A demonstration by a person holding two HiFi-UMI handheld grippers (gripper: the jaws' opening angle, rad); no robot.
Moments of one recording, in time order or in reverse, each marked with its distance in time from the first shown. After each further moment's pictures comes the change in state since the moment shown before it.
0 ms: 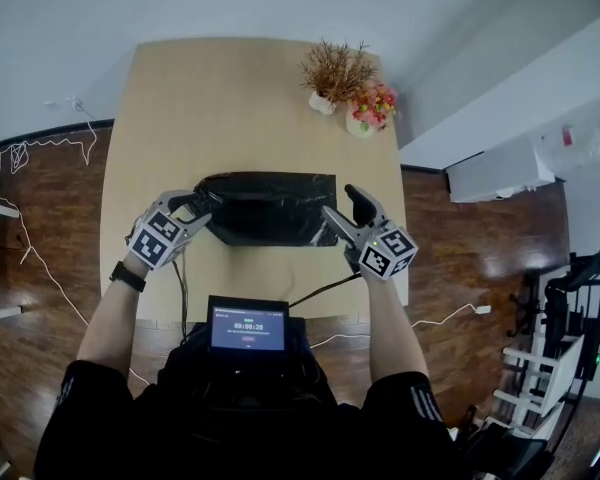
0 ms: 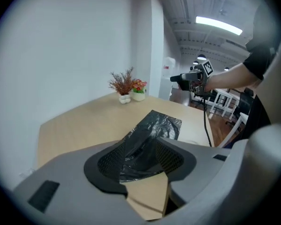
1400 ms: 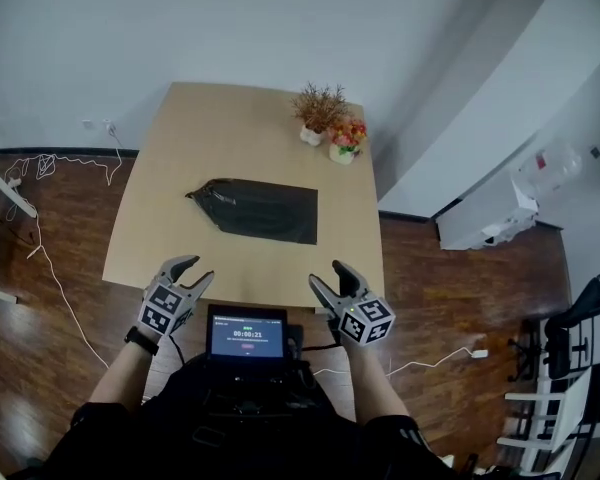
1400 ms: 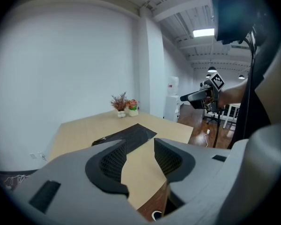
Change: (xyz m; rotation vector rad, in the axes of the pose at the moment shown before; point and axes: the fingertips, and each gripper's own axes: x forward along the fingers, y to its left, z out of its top) left arm -0.122 -0.239 -0.021 -0.097 -0.253 0.213; right arm -0.209 0.141 -0.052 0.022 0.049 -0.057
